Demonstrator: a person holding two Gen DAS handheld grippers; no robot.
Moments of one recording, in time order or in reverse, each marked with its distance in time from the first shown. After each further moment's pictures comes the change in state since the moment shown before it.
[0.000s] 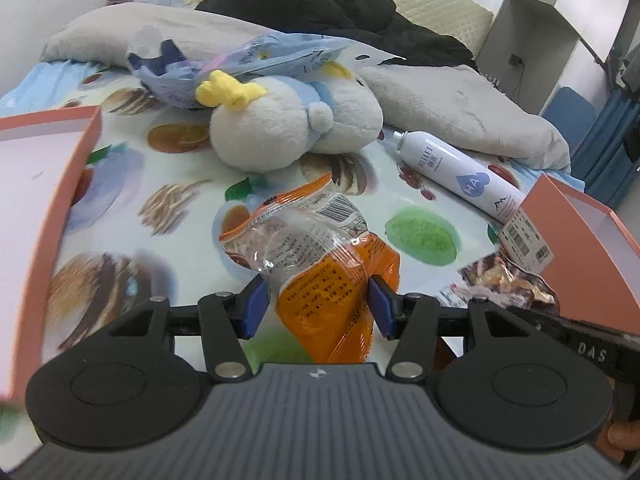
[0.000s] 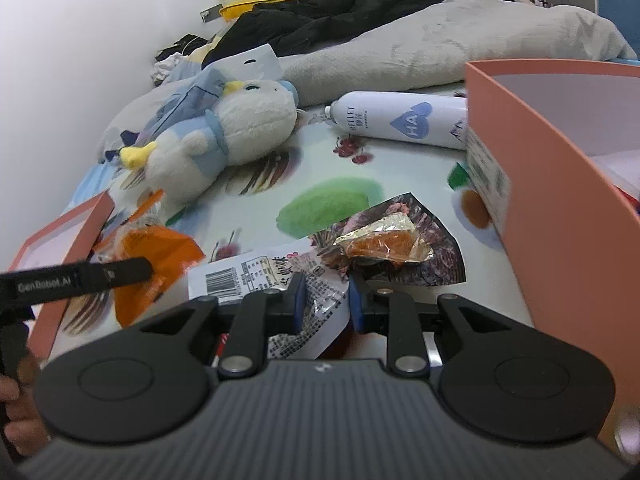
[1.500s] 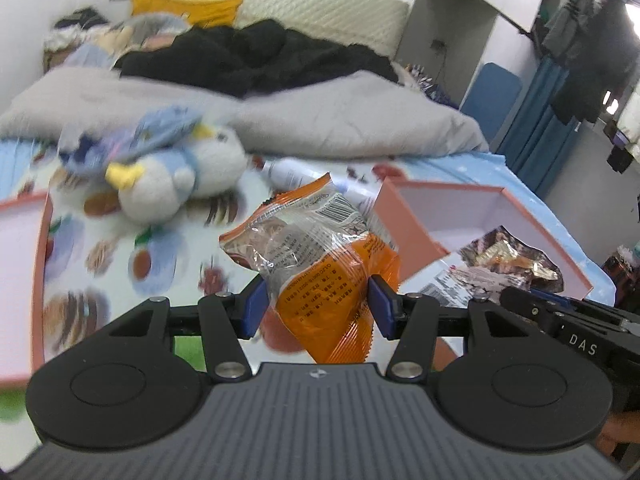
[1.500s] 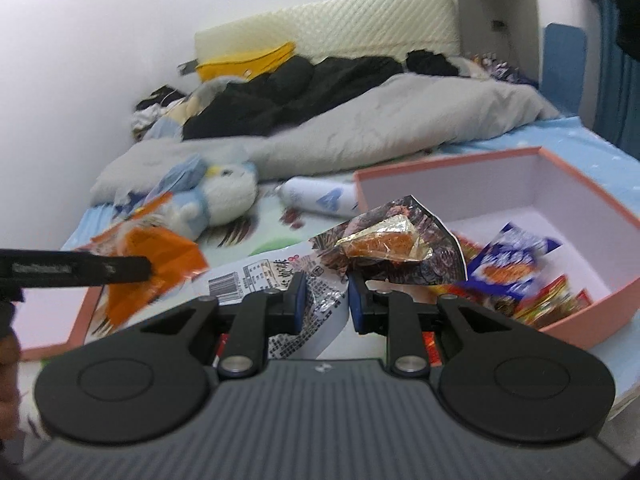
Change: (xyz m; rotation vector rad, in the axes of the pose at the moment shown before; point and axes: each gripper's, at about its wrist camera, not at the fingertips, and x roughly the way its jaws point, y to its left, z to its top) left arm -0.131 -0.138 0.023 0.183 -0.020 -0.127; right arm -0.173 -0.031 0.020 -0.006 -0.180 -0.156
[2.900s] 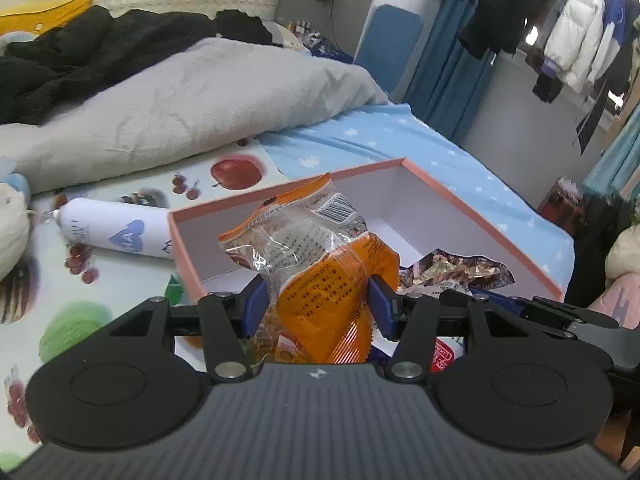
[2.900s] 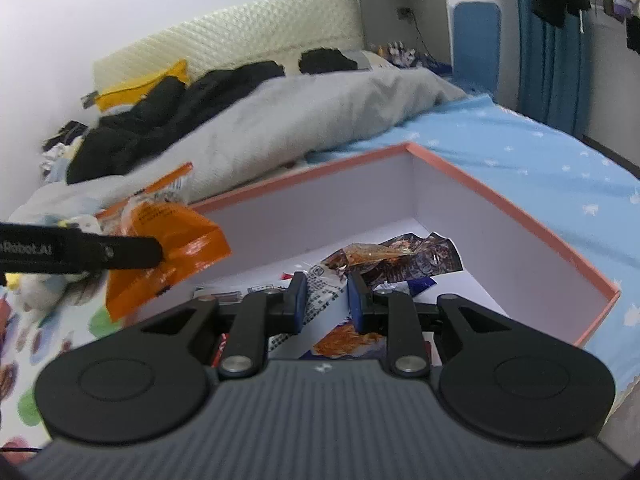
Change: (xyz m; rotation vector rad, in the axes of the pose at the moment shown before) left arm 0.213 -0.177 0.059 0.211 0.122 -0.252; right arm 0.085 -0.159 0.017 0.153 0.008 -0.188
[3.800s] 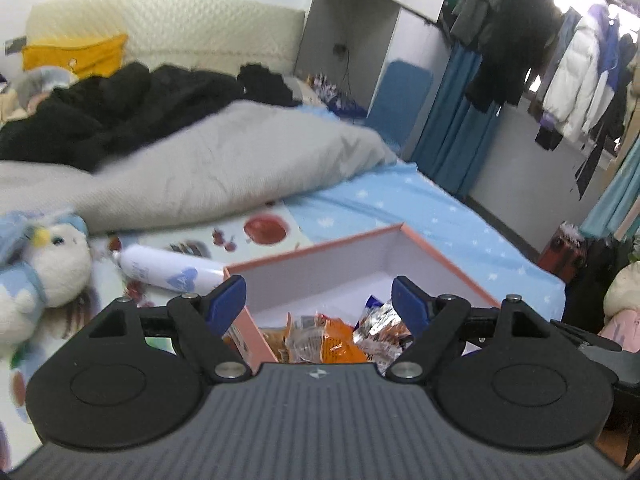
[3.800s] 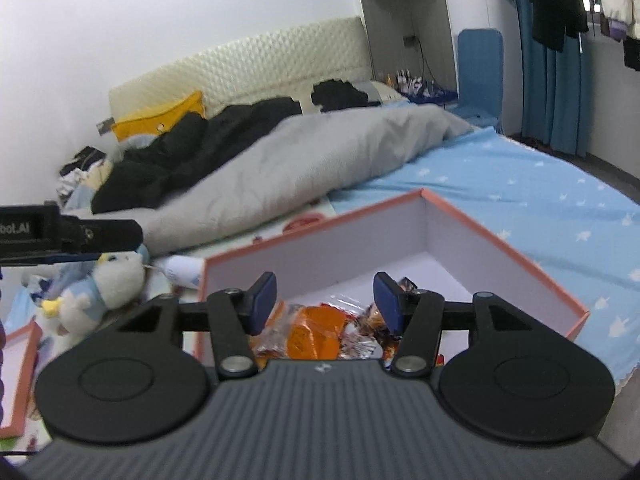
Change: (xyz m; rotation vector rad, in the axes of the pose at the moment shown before) left arm -0.139 0.000 0.015 -0.024 -0.169 0.048; right arm -0.085 0.033 0.029 0.006 -0.108 0.047
